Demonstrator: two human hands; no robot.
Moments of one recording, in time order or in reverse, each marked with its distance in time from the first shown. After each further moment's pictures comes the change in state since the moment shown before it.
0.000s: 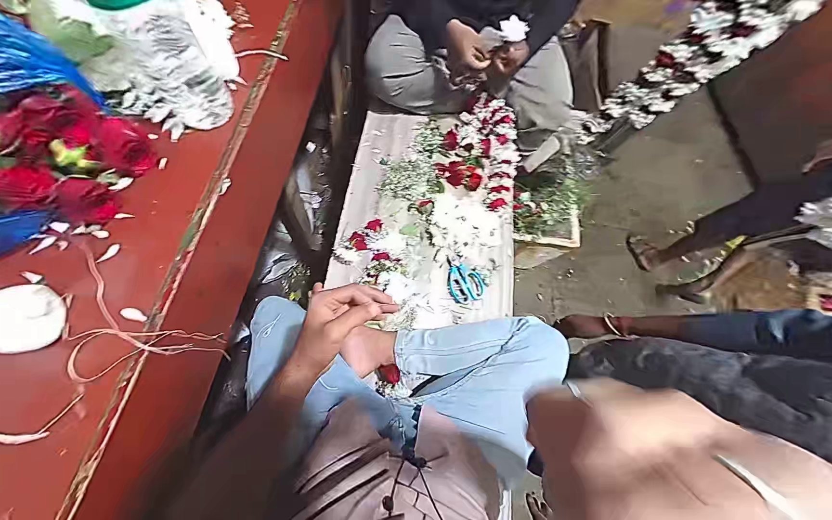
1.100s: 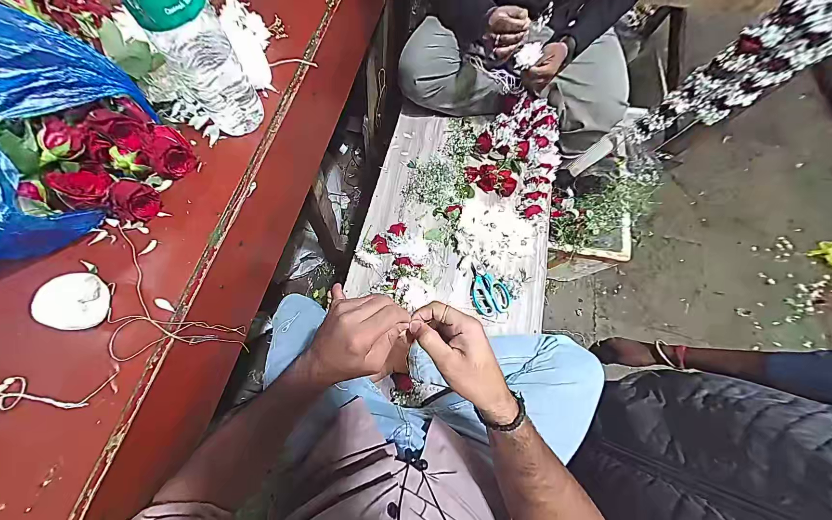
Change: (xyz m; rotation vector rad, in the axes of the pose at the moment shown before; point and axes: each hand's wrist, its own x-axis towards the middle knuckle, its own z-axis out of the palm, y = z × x) left_hand 0.007 0.008 0.006 1.018 -0.124 0.580; right_hand -0.017 0.175 0.009 -0.095 0.105 0.408
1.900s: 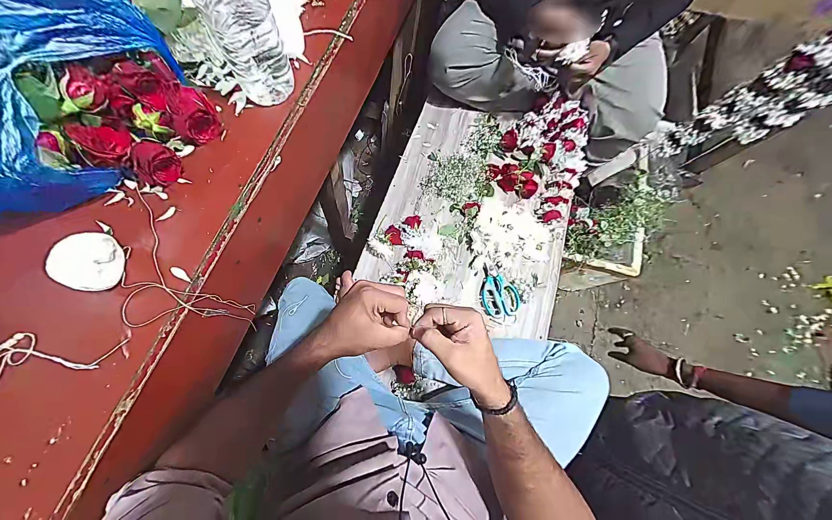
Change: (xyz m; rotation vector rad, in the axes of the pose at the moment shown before) left_hand -0.007 -0.019 -0.001 -0.420 -0.173 -0.316; right_hand 0.006 0.021 0.008 0.070 -0.082 0.000
